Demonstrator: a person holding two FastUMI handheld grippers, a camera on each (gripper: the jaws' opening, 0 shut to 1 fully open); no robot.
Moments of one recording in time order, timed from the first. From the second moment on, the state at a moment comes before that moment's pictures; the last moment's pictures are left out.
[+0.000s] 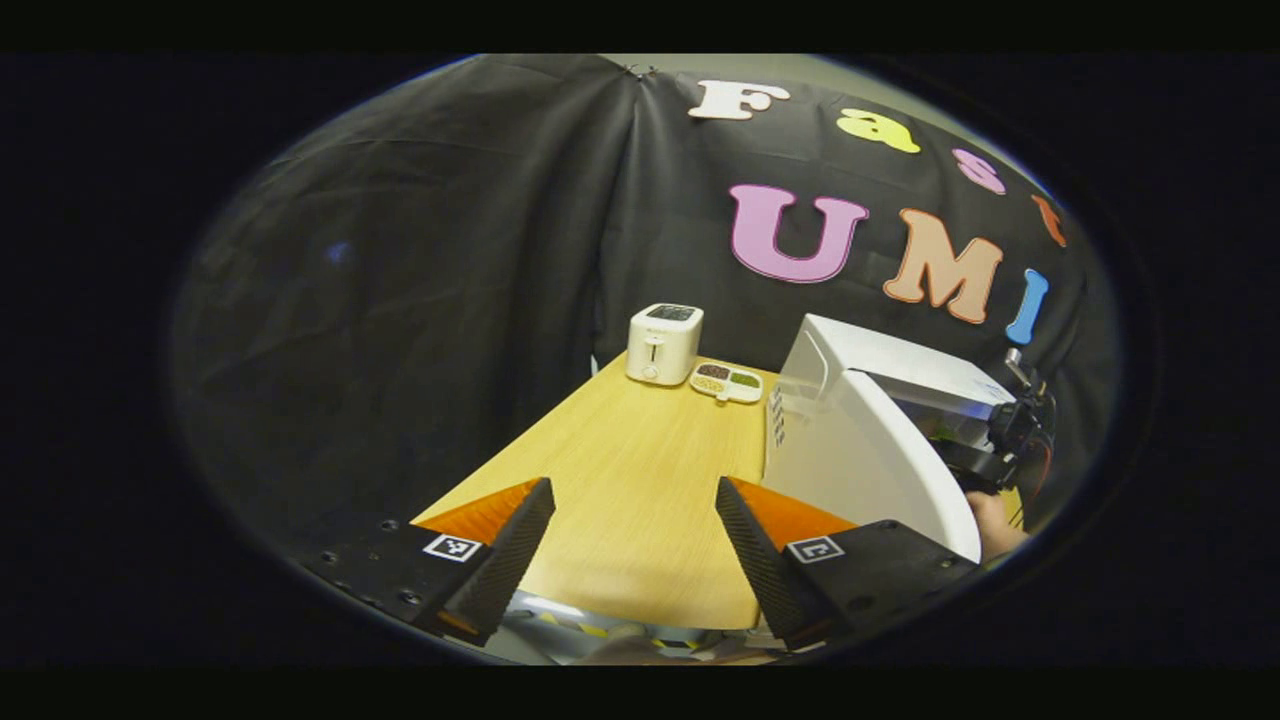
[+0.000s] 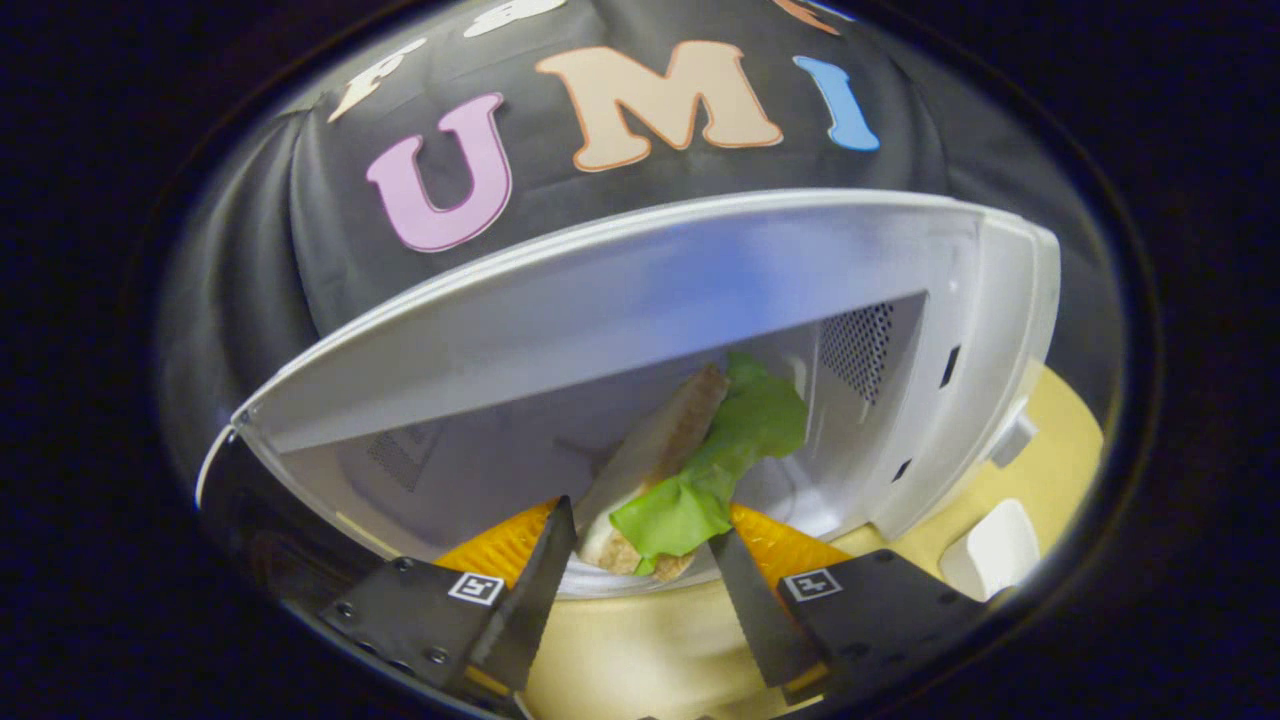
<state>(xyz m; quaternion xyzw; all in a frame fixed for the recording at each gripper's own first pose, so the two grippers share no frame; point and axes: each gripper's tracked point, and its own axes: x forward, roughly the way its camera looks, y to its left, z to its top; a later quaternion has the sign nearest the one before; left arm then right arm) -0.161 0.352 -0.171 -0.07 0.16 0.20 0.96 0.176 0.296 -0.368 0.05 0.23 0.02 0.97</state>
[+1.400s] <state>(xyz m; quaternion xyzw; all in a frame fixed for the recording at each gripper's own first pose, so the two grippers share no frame) -0.160 0.349 -0.180 -0.09 0.17 0.19 0.96 0.149 0.229 -0.372 -0.13 0.22 -0.06 0.97</state>
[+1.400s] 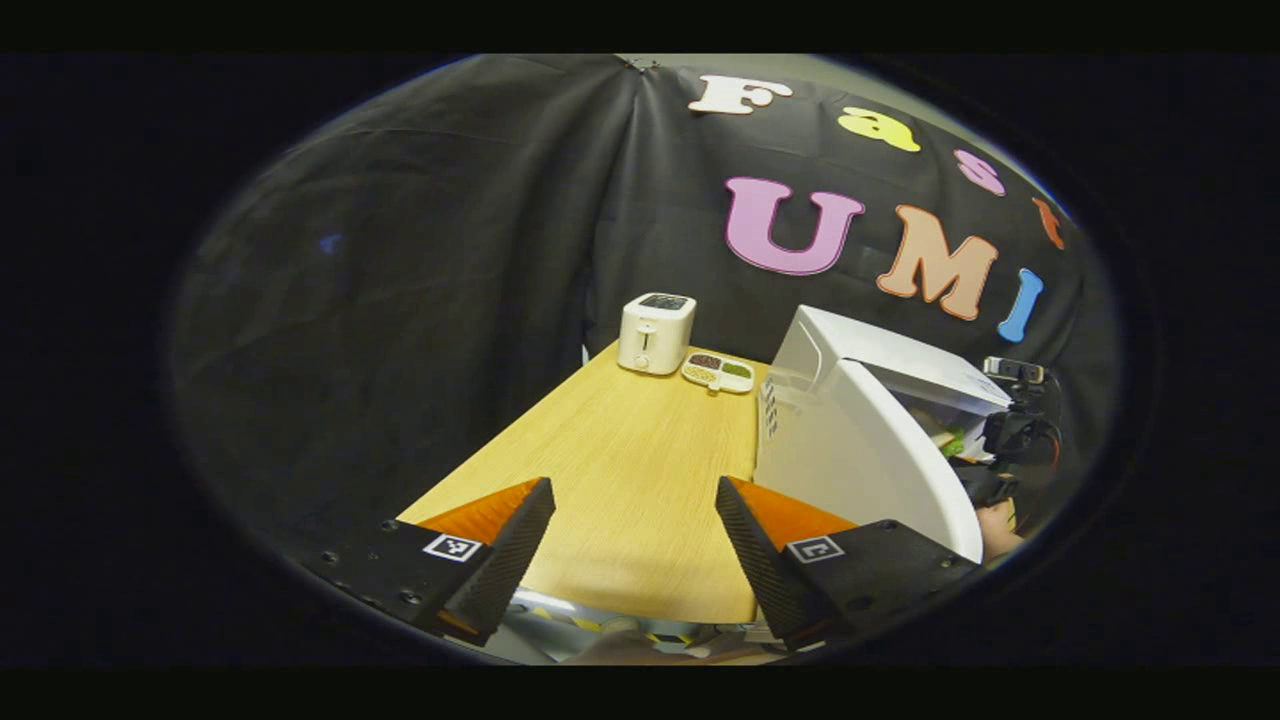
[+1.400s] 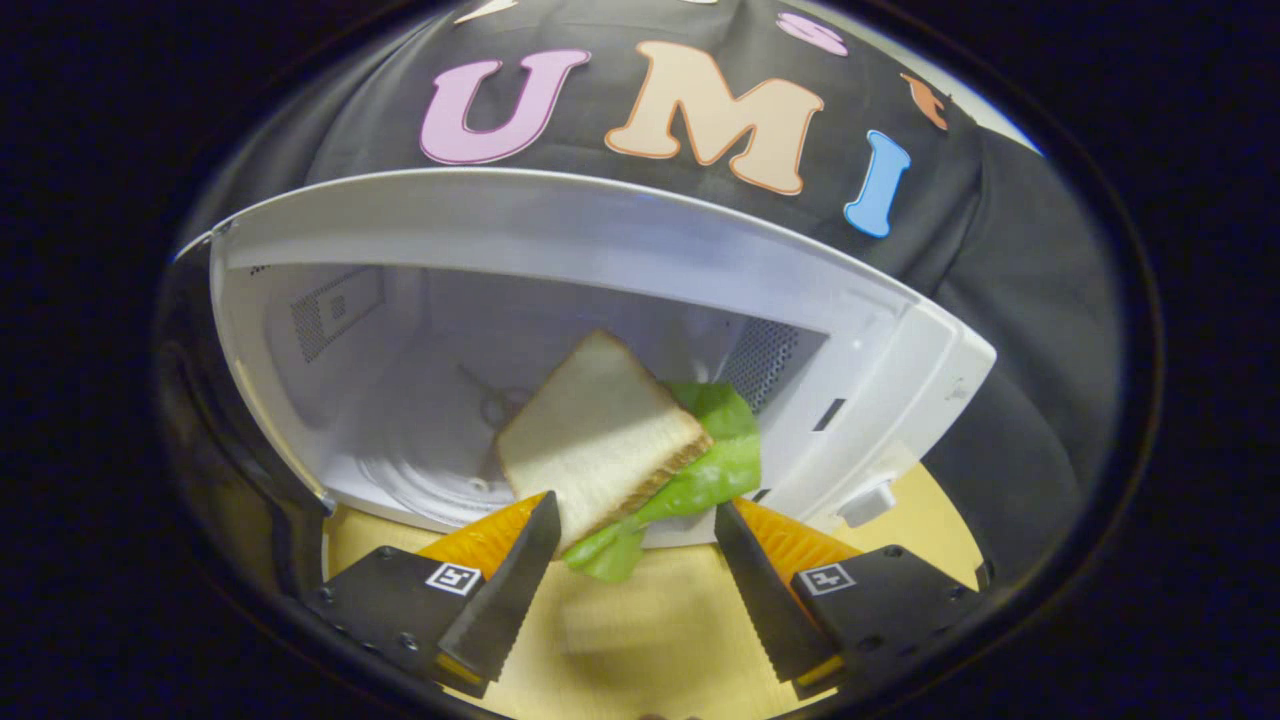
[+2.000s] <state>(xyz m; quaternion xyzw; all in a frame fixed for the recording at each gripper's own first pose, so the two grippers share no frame) -0.154 0.314 -0.189 -0.08 0.19 0.12 0.97 0.100 0.215 -0.299 -0.08 0.16 -0.06 0.98</state>
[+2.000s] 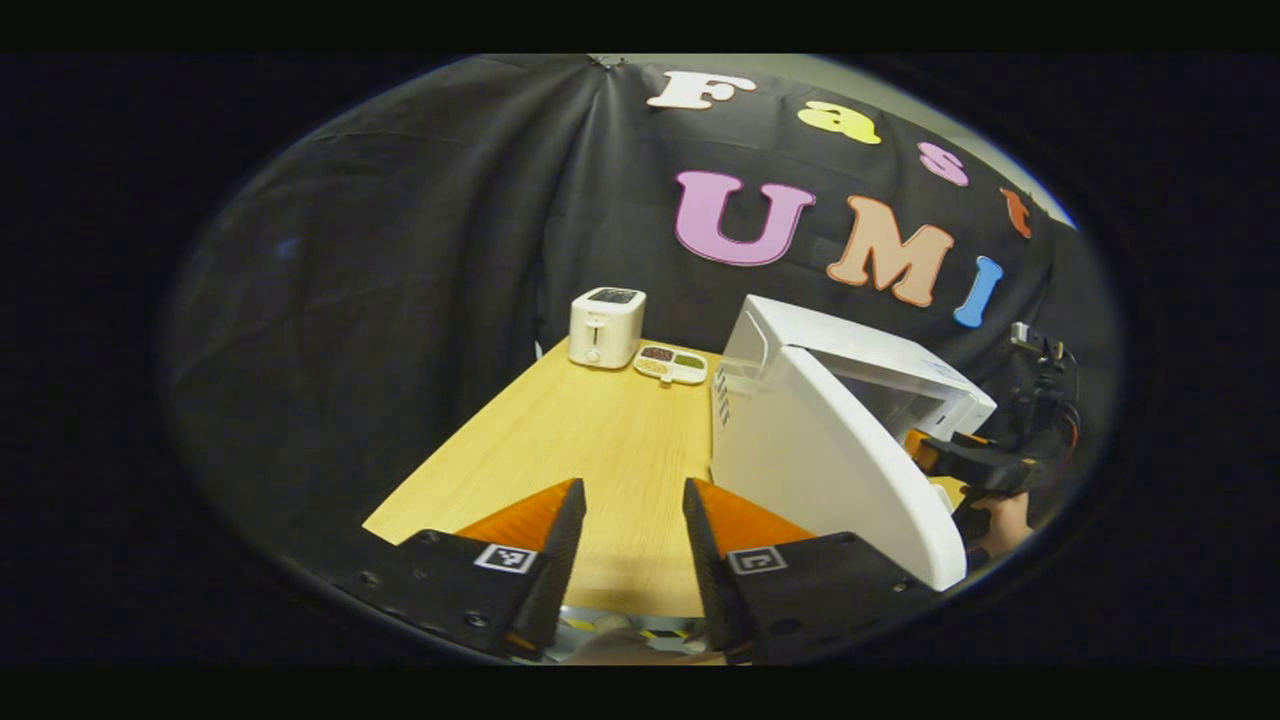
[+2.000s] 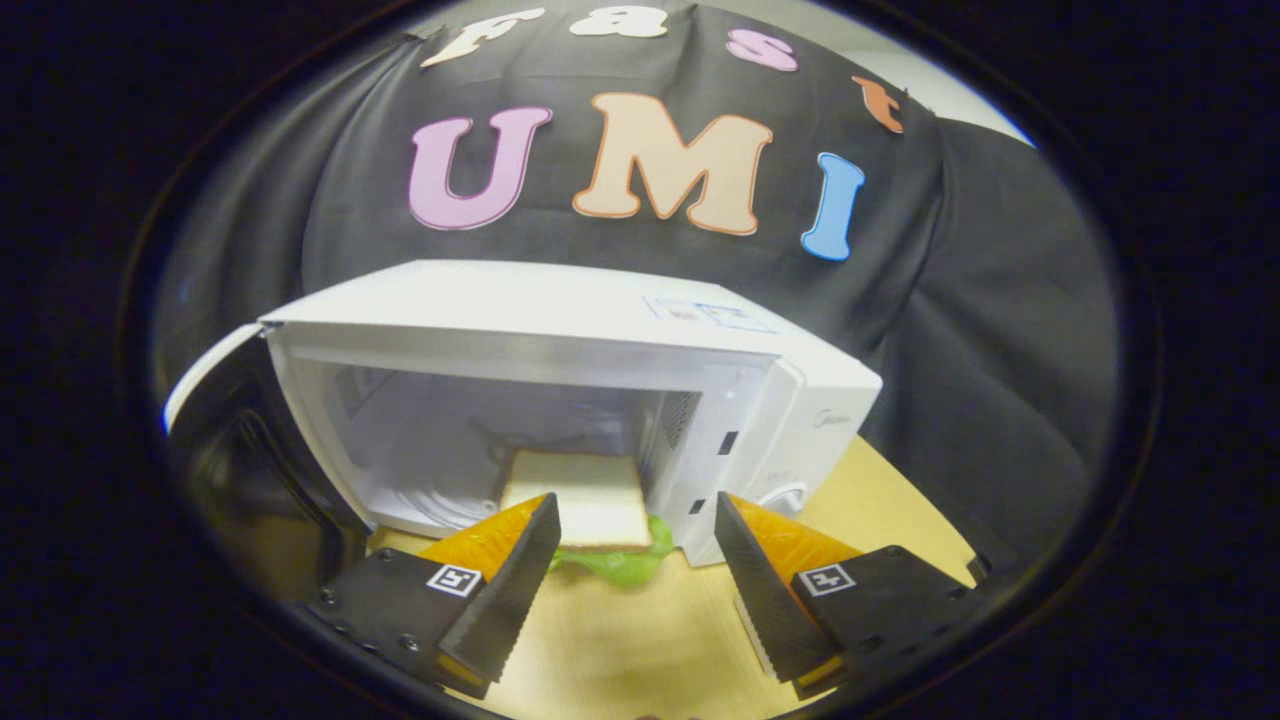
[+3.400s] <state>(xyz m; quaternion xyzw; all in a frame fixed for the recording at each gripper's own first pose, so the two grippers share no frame) -0.144 0.191 -0.188 -0.01 0.19 -0.10 0.98 -0.076 0.131 -0.228 0.01 0.13 -0.17 0.98</state>
